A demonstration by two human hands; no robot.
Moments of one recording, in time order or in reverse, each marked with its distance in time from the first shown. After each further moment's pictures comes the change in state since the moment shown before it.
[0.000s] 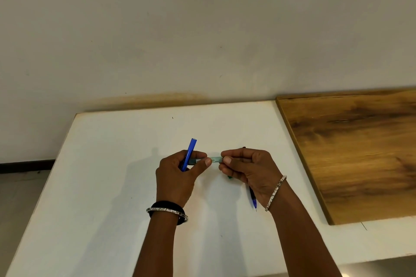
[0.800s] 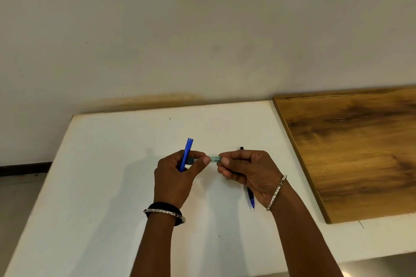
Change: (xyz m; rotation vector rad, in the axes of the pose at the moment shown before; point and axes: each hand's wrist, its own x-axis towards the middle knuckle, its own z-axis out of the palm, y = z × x) left_hand -0.001 0.005 0.002 -0.048 -0.016 -0.016; right_hand -0.002 -0.005 -0.007 0.024 -0.070 0.044
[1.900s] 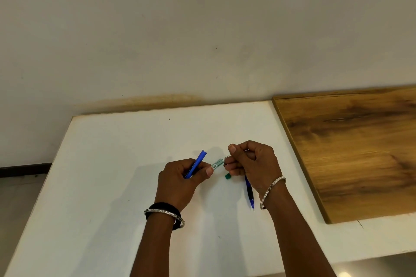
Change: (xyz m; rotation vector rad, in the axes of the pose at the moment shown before) left_hand -0.003 -0.005 0.000 0.159 -0.164 -0.049; right_hand 0.008 0.000 0.002 -0.320 0.241 -0.258
